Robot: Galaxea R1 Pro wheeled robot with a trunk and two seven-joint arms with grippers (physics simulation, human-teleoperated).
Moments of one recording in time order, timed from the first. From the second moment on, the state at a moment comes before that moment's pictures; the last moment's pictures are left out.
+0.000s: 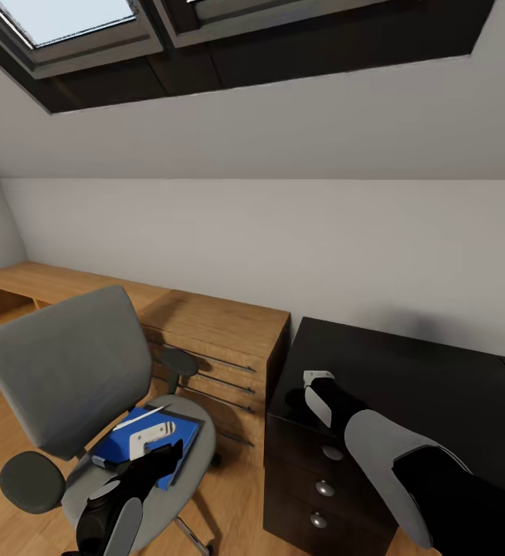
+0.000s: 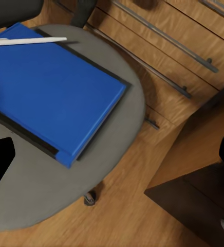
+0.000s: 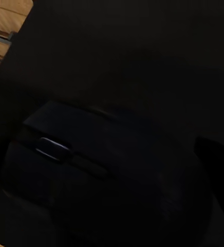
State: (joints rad) left arm -0.07 -0.08 -0.08 -1.61 0.37 0.64 0.42; right arm -0.98 0.13 0.30 -0.19 -0.38 0.42 -0.18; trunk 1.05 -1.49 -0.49
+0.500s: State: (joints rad) left arm -0.07 -0.08 -0.08 -1.61 0.38 0.64 0.42; right arm -0.98 0.13 0.30 -0.19 -0.38 0.42 -0.18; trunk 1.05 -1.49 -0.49
